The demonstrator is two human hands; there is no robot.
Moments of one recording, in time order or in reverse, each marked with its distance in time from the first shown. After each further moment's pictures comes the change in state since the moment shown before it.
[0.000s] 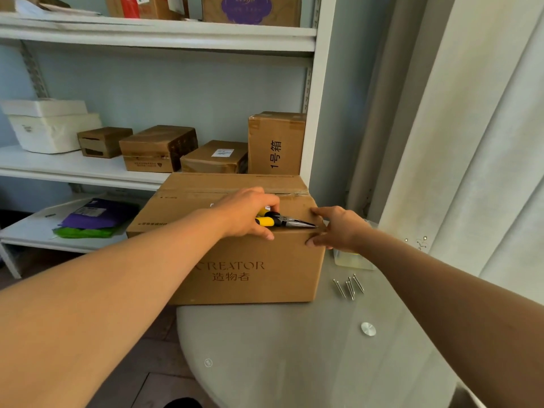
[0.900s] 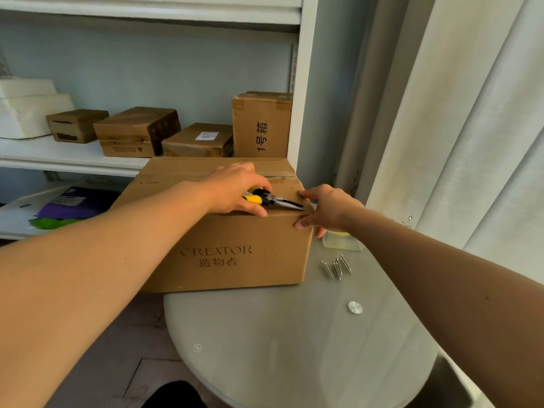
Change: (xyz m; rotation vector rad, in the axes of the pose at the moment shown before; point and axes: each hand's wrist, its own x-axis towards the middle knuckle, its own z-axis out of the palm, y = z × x) left_hand 0.014 -0.003 -0.009 0.106 -0.053 0.089; right_hand 0.005 0.005 -0.004 0.024 0.008 0.017
